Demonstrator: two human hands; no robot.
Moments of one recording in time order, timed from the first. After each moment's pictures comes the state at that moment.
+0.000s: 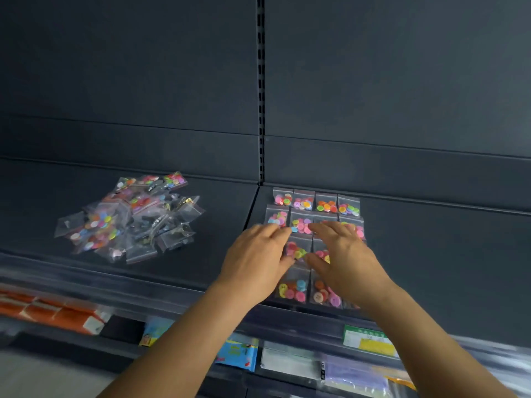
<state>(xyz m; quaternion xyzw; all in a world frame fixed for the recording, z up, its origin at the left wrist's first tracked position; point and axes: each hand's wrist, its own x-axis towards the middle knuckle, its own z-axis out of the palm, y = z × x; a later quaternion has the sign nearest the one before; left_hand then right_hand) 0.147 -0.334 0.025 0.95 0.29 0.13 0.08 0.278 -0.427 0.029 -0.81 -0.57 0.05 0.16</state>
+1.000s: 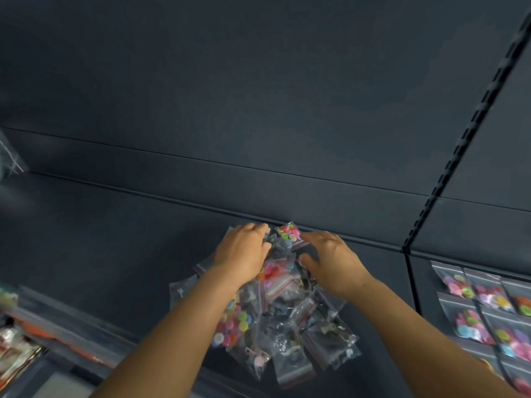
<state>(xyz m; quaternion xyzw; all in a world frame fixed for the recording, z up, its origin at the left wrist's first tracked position) 0.002 -0.010 0.011 0.89 0.45 0.07 0.08 0.155 -0.109 0.011 -0.76 -0.61 0.13 0.18</state>
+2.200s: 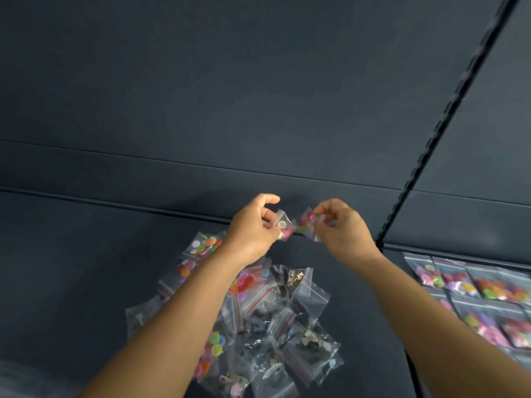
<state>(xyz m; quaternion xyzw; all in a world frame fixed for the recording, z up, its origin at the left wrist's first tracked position) 0.058 0.002 0.025 0.79 0.37 0.25 0.43 0.206 -0.092 0.021 -0.78 -0.42 0.15 0.44</state>
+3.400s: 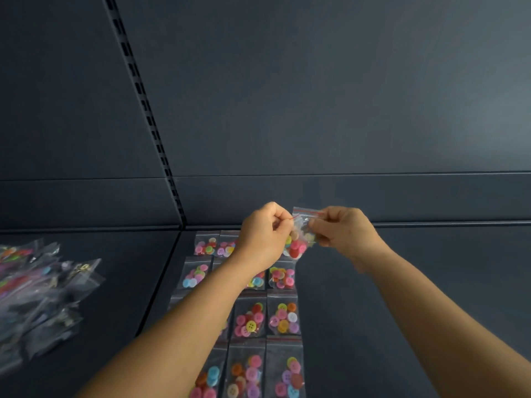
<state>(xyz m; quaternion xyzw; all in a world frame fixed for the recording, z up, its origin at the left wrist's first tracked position) 0.348 -0.307 0.041 0.83 0.28 0.25 0.42 0.466 -0.413 0.043 -0.76 -0.29 0.26 0.52</state>
